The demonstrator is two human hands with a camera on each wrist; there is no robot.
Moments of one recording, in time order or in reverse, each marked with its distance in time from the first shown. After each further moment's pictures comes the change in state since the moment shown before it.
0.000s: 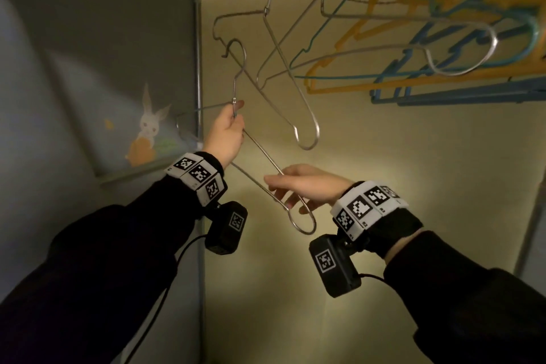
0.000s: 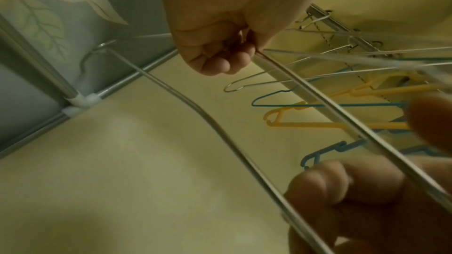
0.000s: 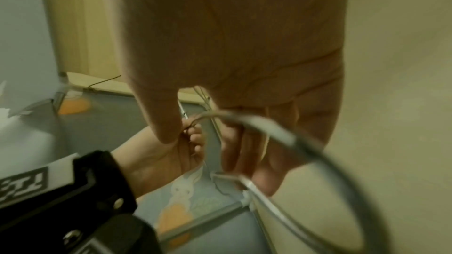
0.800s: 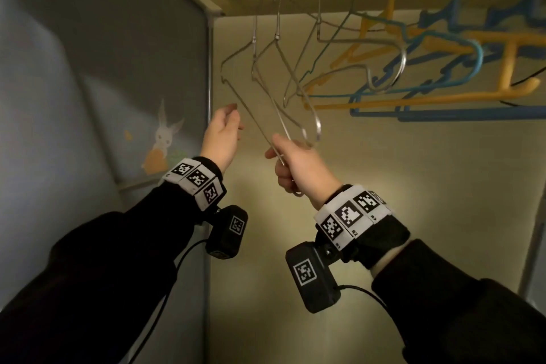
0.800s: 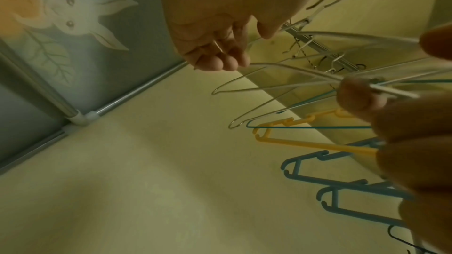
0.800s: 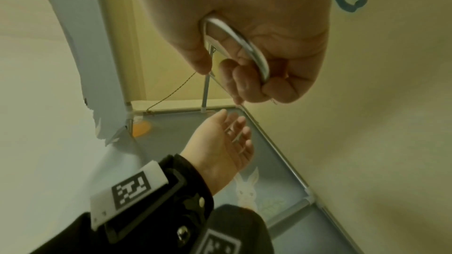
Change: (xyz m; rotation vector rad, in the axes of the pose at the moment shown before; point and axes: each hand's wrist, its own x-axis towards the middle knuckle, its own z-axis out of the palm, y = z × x) left_hand -0.013 0.029 -0.010 0.013 0.163 0.006; right_hand -0.019 -0.041 0.003 0.425 0.309 -0.270
